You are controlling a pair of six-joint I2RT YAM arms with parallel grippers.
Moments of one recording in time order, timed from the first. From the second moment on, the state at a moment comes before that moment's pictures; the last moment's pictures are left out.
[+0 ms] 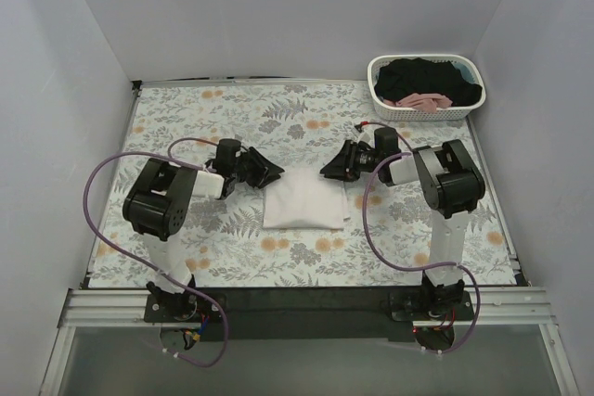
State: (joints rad) left arm -0.33 1.87 0.79 0.43 0.39 -1.13; right arm 0.28 2.03 0.95 0.52 -0.90 0.78
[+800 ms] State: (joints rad) left arm -0.23 1.25 0.76 0.08 0.26 -0.81; right arm 0.57 1.88 0.86 0.77 -0.86 0.98
